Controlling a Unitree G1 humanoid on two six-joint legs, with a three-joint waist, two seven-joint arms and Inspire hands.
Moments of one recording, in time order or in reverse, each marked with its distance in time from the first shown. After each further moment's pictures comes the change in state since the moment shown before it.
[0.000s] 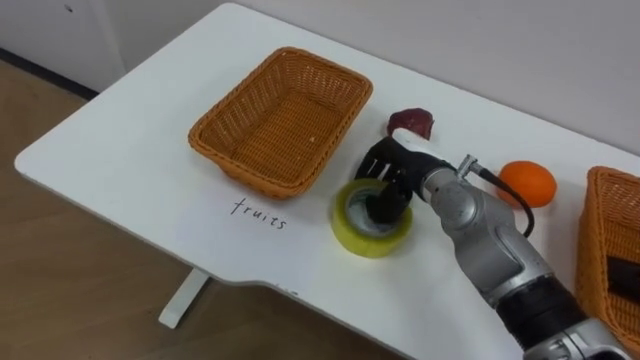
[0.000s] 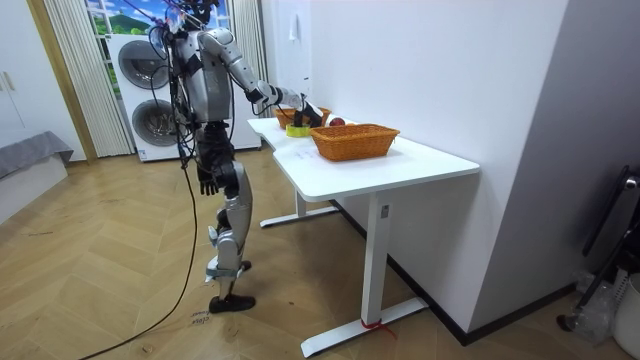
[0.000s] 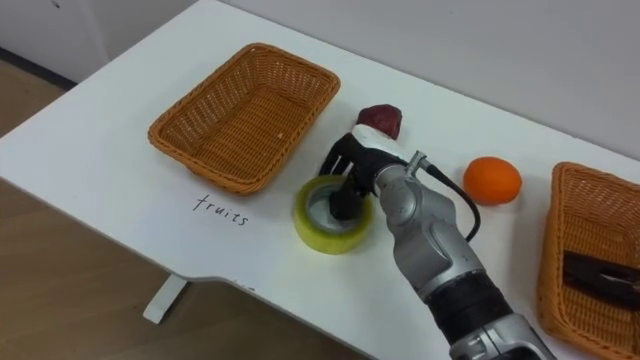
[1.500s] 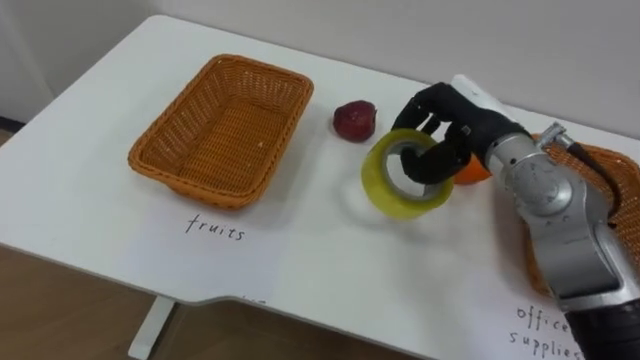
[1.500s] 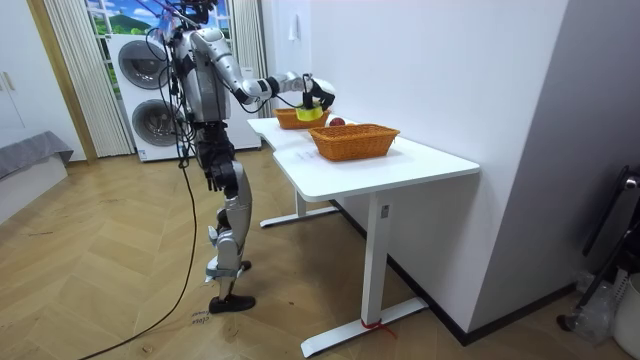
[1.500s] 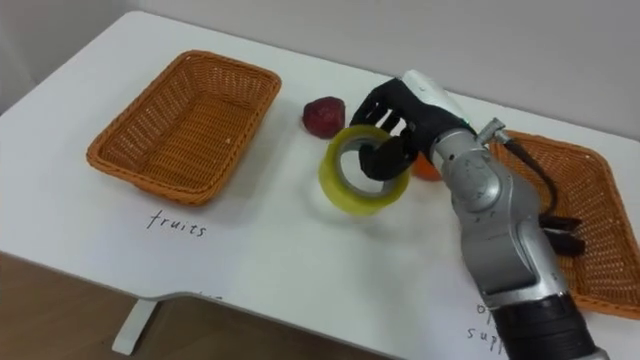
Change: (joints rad) left arm 0.057 0.004 0.082 0.040 -0.016 -0.111 0.038; right arm 0.122 -0.134 -0.241 -0.375 0.042 -0.037 0.094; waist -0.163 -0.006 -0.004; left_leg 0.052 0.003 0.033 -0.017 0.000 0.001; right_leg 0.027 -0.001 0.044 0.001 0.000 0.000
